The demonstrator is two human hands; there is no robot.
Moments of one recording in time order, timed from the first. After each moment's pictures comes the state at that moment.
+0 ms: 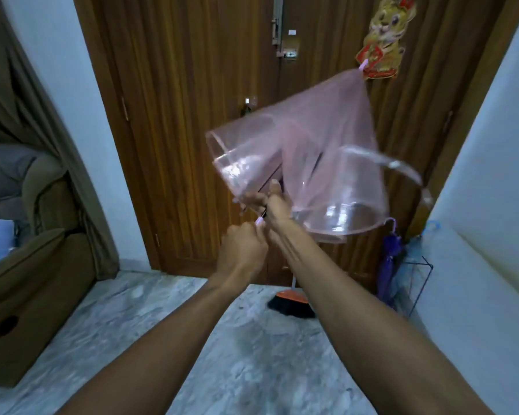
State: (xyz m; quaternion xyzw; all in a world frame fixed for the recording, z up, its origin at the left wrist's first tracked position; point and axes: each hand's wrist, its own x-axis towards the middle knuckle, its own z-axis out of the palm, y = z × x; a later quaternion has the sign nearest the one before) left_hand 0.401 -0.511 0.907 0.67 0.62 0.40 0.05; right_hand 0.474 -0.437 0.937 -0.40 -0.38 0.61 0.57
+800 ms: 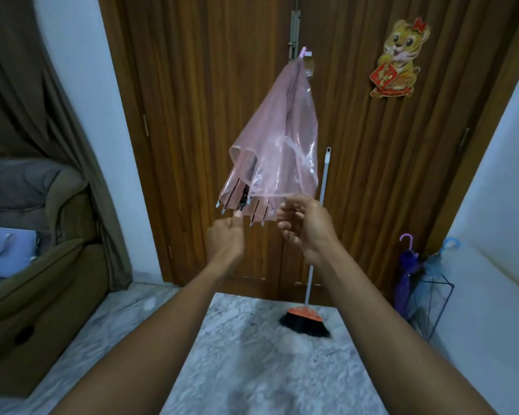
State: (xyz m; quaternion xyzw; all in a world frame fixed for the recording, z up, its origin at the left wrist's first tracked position) left_hand 0.334 -0.474 0.926 0.52 0.65 0.52 0.18; right_hand 0.490 -0.498 0.975 -0.42 -0.45 0.56 0.55
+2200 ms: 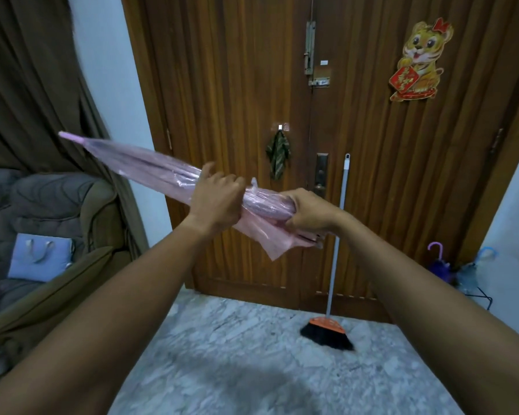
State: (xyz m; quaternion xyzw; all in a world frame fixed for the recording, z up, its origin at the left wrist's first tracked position) left_hand 0.278 -0.452 1.011 0.72 0.55 0.16 -0.38; right_hand 0.493 -0.446 1.014 -0.42 -0.85 0.24 0.22
